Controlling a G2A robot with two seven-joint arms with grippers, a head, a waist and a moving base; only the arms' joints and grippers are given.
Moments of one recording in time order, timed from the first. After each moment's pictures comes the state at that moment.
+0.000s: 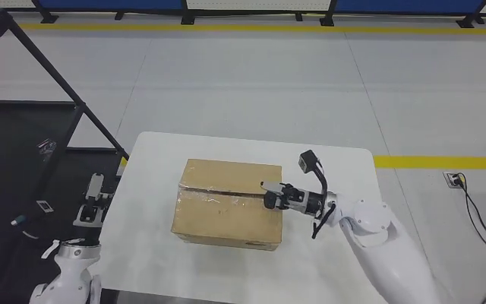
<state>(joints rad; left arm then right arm) 1.42 -1.32 -1.86 -1.78 0.11 -0.41 -0.20 -0.83 -1.21 1.14 -1.45 0.27 -0.05 0.92</state>
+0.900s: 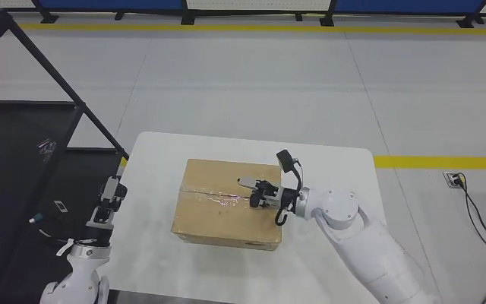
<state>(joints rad) 1.42 -1.31 -1.82 -1.76 0.13 -0.41 -0.19 -0.70 -1.26 0.97 -1.34 0.22 0.10 0.78</state>
